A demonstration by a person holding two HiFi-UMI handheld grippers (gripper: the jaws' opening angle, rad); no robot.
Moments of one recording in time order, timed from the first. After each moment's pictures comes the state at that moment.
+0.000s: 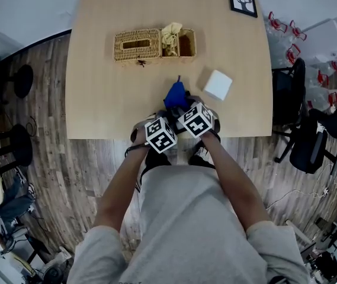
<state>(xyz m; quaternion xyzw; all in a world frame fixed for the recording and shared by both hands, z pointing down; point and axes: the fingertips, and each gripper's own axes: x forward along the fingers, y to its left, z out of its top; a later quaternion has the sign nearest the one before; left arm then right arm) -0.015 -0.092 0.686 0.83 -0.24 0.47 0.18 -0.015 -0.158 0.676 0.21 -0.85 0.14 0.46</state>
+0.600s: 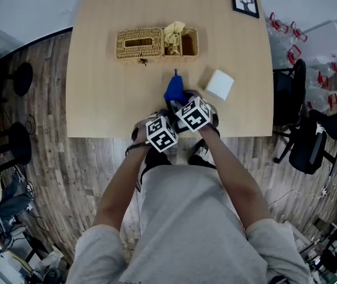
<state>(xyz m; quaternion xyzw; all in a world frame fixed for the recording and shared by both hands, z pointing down) -0.015 -0.093 0.687 0.83 -0.24 0.47 0.18 -0.034 -0.175 0.677 0.21 -0.85 0.13 0.46</state>
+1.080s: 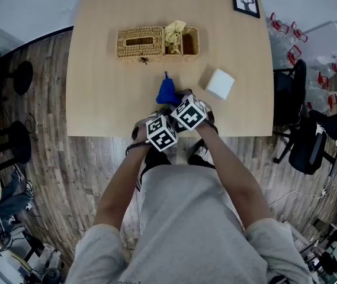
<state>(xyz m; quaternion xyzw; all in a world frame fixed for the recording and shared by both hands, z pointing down) -0.014 -0.093 0.687 0.83 -0.24 0.46 0.18 -0.063 -0.153 0.677 0.14 -0.87 0.15 0.46</state>
